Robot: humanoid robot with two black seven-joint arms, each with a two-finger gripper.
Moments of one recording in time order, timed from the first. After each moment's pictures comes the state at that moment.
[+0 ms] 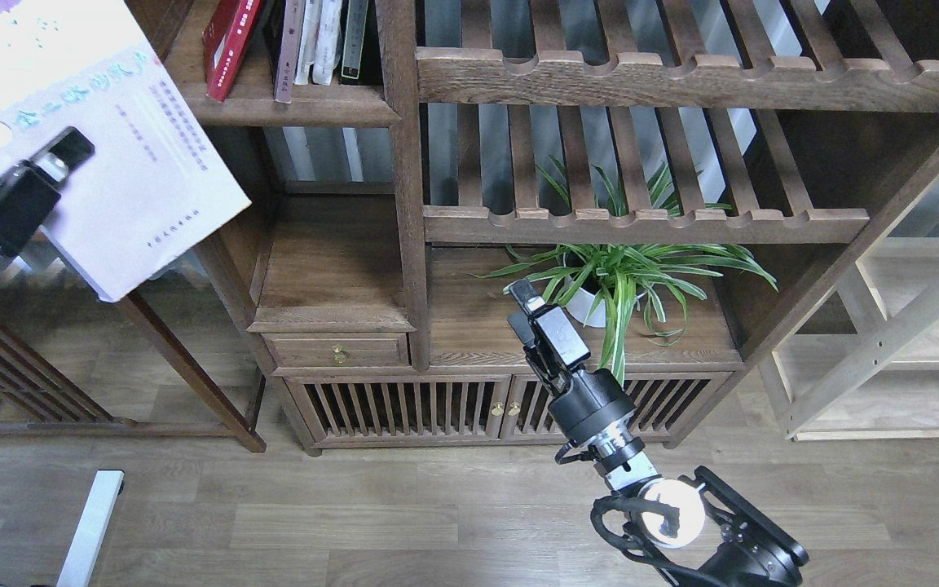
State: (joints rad) left arm -0.01 0.42 -1.85 -1.75 0.25 -0.49 0.49; right arm 0.11 0.01 0.97 1.12 0.06 0.58 0.11
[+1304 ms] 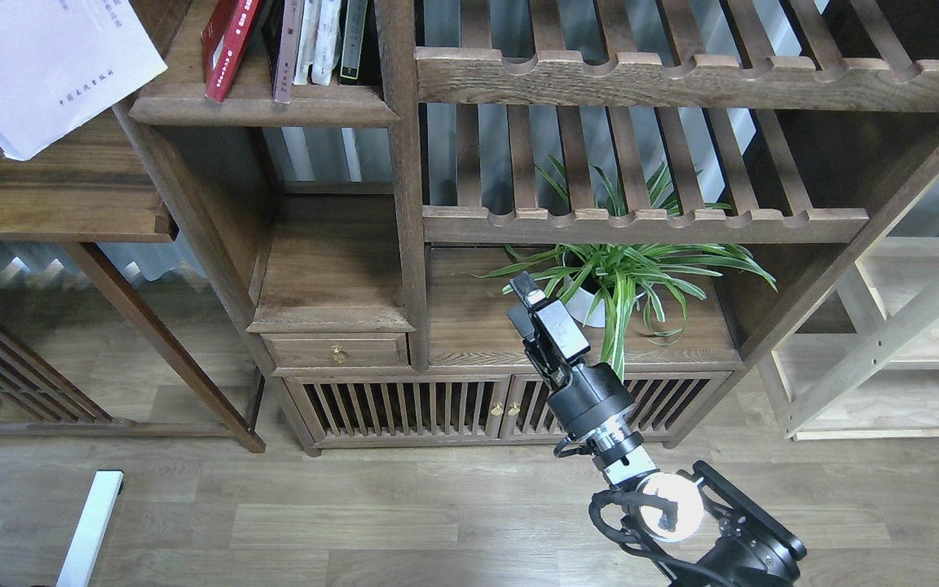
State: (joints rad) left arm -0.34 0.56 -1.81 -1.54 0.39 -0.49 0.49; right arm 0.12 0.01 0.98 1.12 0.07 0.58 0.12
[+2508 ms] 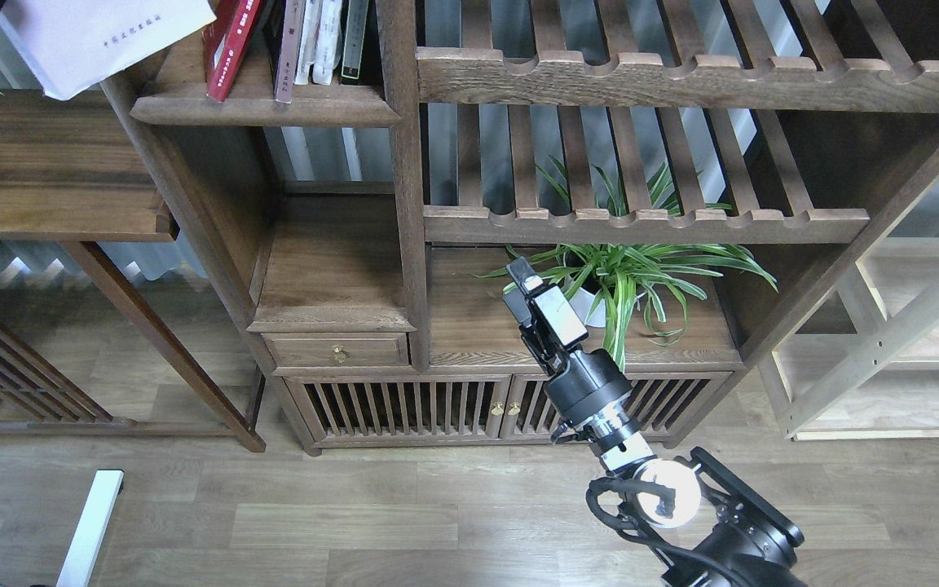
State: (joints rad) left arm -0.58 0.59 -1.63 -1.48 0.39 -0.46 0.49; right arm 0.15 0.01 0.98 1.13 0.07 0.58 0.12
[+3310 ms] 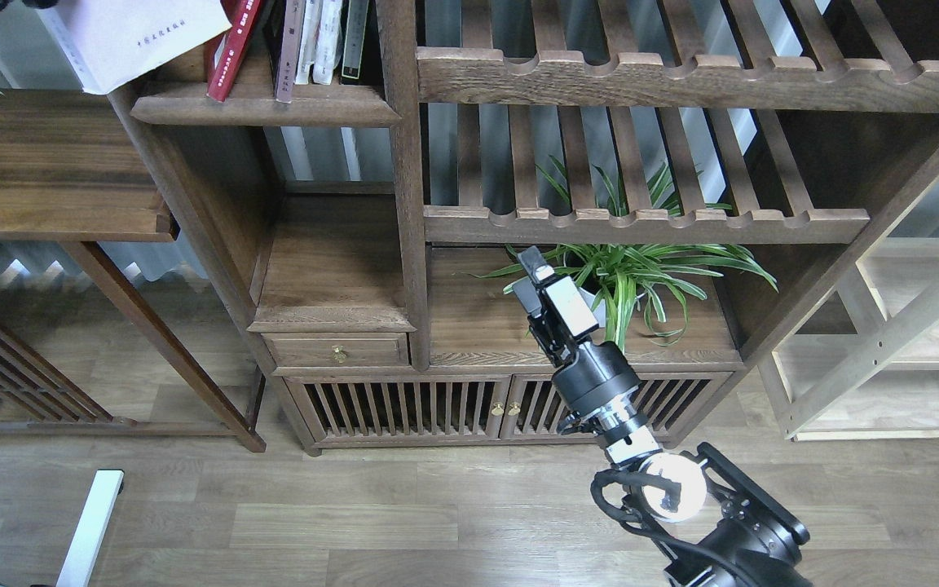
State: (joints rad) left arm -0.72 0.57 -1.45 -1.40 0.42 -0.24 0.49; right arm 0.15 0.01 1.02 1.14 0.08 0.58 0.11
